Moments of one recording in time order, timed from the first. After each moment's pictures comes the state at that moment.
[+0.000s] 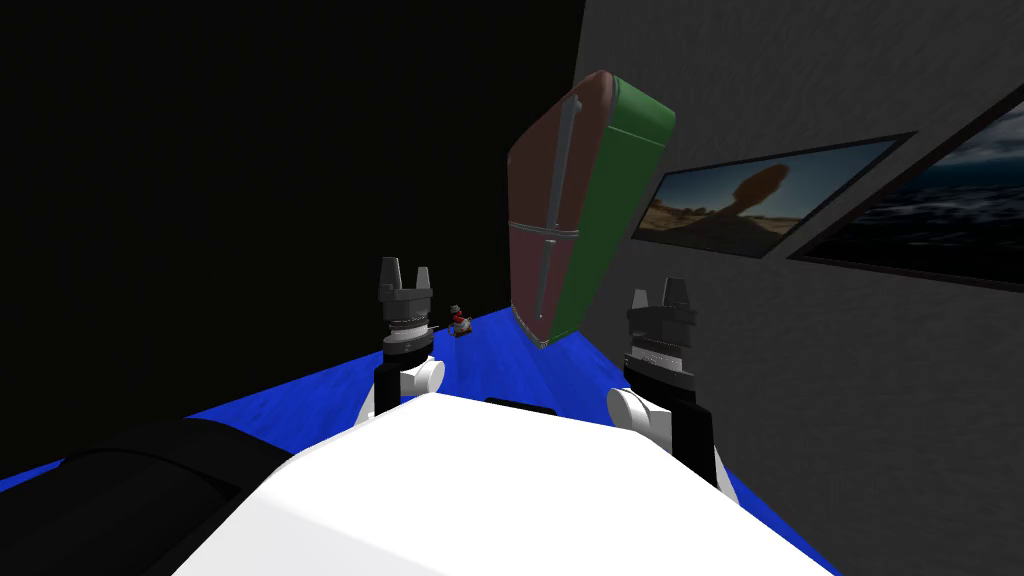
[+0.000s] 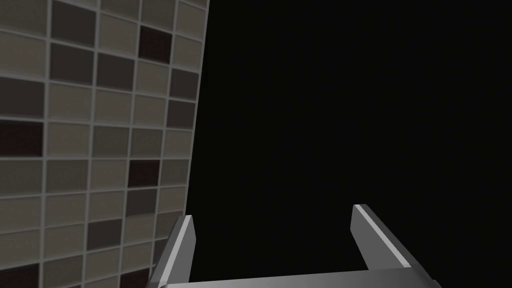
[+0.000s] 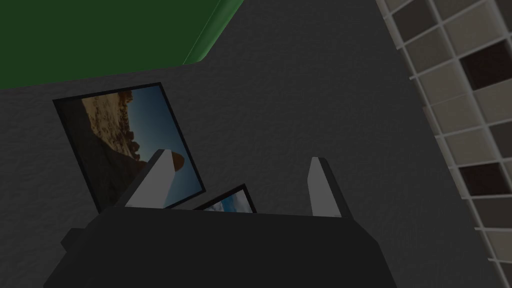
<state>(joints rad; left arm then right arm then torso) 0.45 0.02 0.04 -2.38 0.04 -0.59 -0.14 0.46 0.02 0.00 -2.35 -0.10 -0.38 0.16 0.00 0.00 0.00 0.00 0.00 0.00</state>
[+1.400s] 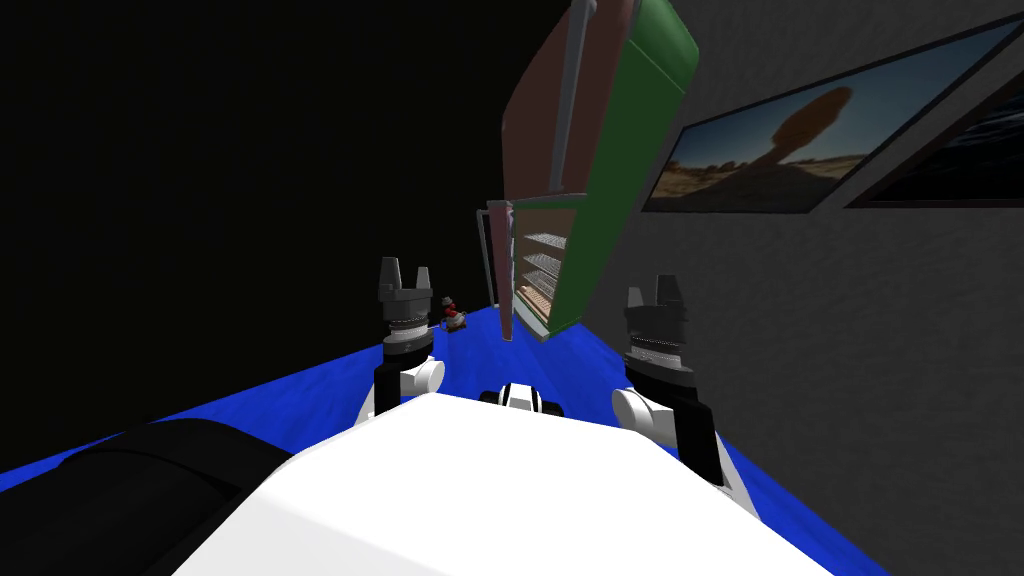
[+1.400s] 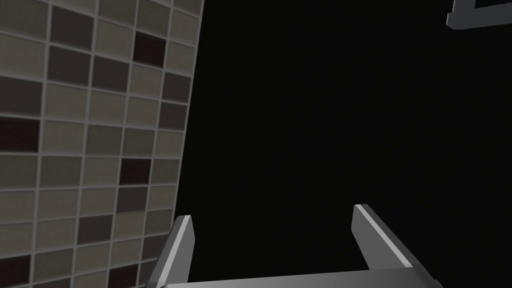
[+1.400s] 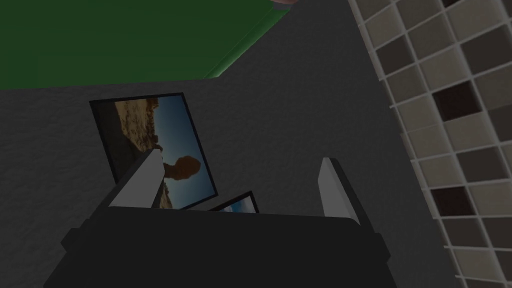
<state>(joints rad) 0.45 0.02 0.04 -2.38 0.04 -0.59 -0.14 0.44 -0.08 -0.01 -2.34 -0.09 -0.41 0.19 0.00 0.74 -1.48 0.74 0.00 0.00</state>
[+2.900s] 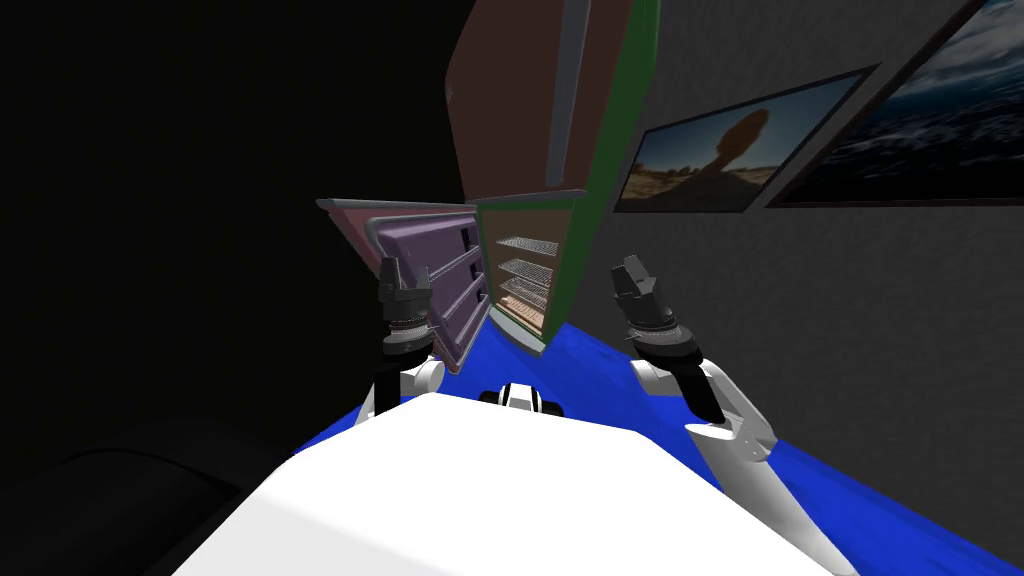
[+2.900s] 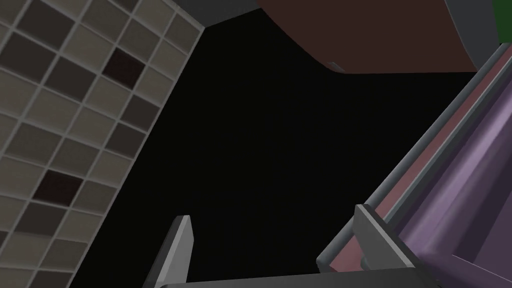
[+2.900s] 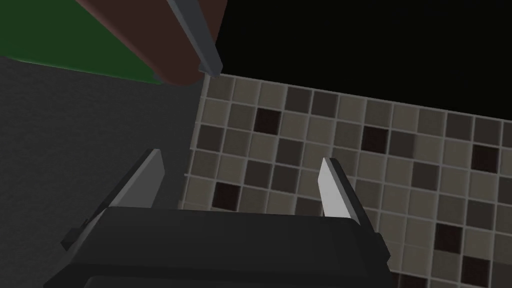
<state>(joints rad) 0.45 0.02 0.03 -2.38 0.04 -0.59 -0.14 0.16 -0.51 -0.05 -2.14 0.06 -0.68 0.53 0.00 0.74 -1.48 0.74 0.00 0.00</state>
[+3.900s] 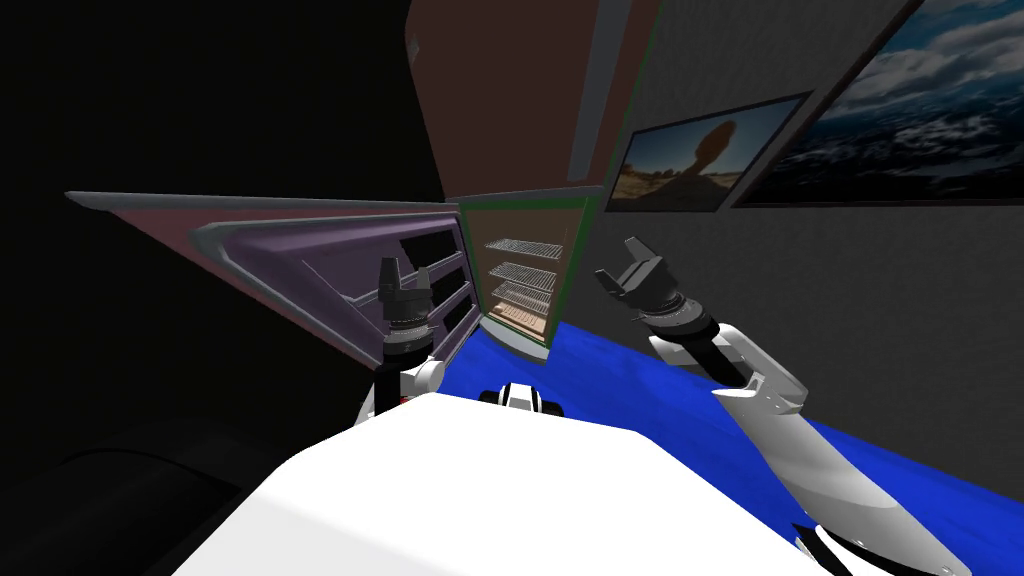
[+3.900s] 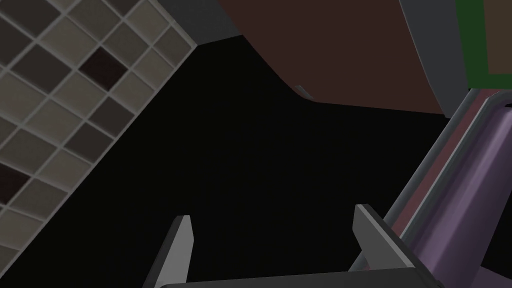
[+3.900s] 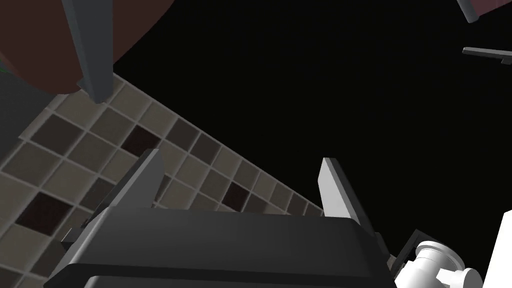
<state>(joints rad) 0.45 0.02 0.04 -2.38 0.04 -0.59 -0.14 -0.02 -0.77 -0.08 -1.99 0.15 -0.84 0.76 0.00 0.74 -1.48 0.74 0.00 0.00</state>
